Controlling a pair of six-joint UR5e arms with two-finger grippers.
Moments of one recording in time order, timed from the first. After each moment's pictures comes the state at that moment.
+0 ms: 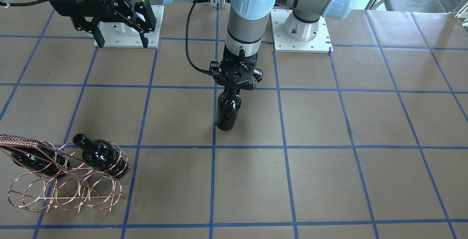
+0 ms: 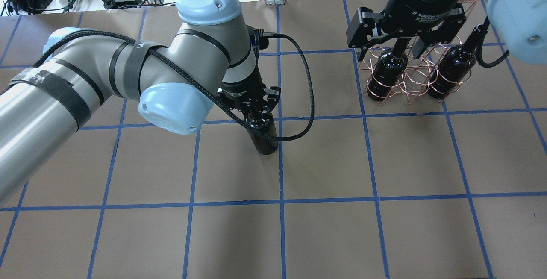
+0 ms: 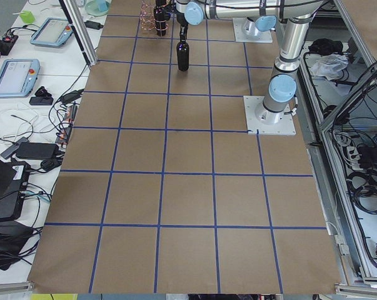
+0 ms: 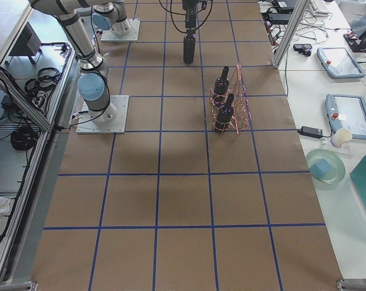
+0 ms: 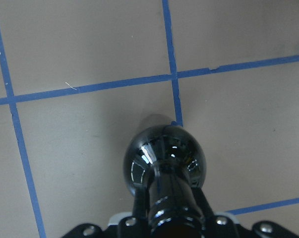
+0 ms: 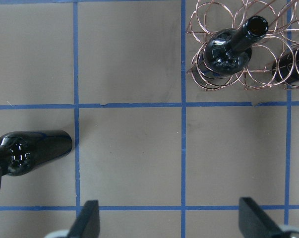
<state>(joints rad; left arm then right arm) -1.92 -1.72 -1.71 -1.26 1.50 -0.21 1.67 -1.63 1.51 -1.56 -1.56 0.10</state>
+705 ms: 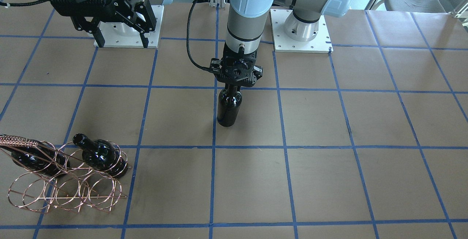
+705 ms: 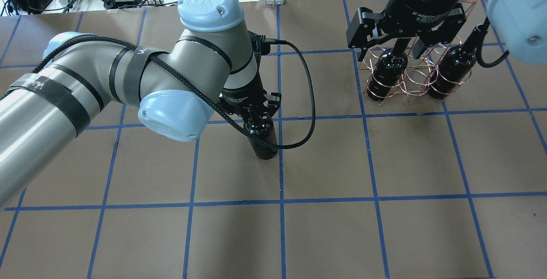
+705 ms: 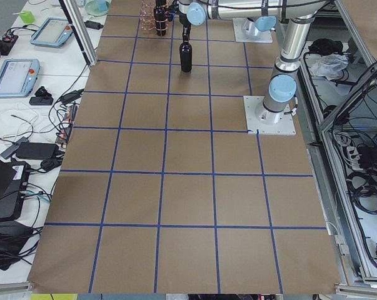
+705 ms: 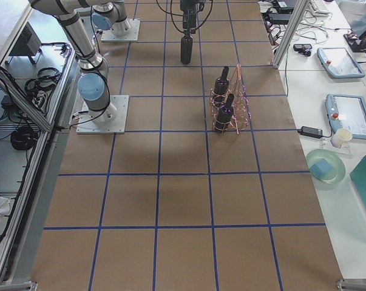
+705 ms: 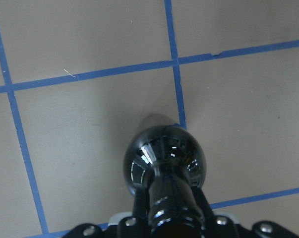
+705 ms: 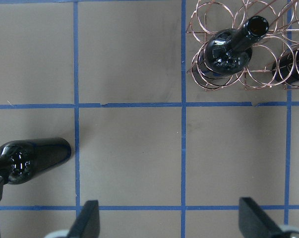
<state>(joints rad) -1.92 -1.70 -1.74 -1.27 1.51 -0.21 1.67 -1.63 1.51 -1.56 -1.56 0.10</state>
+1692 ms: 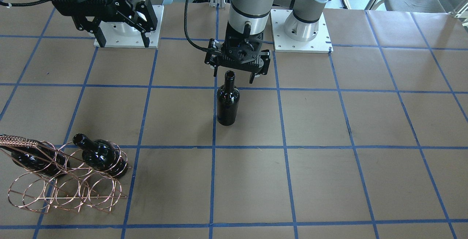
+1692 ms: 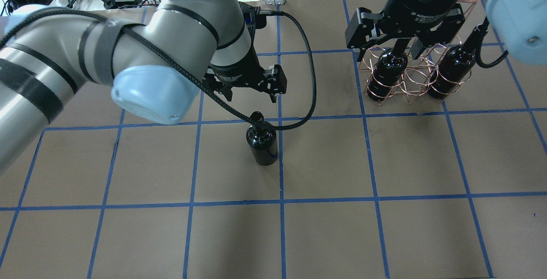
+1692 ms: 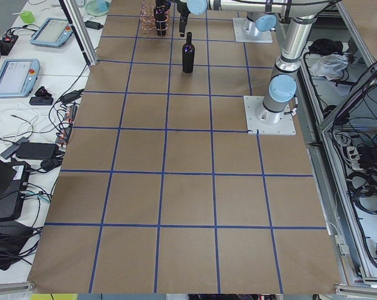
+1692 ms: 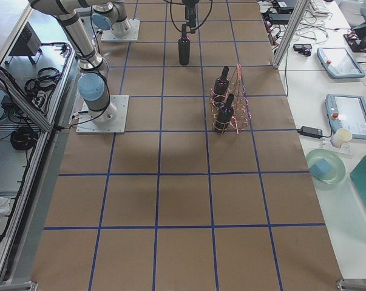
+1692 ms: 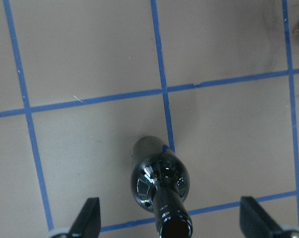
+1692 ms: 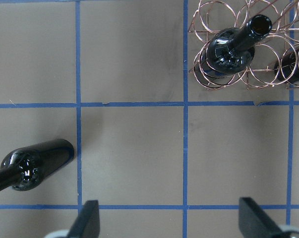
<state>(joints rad) -1.89 -1.67 -1.58 -1.38 1.49 -0.20 1.68 -1.63 1.51 -1.56 -1.56 0.10</state>
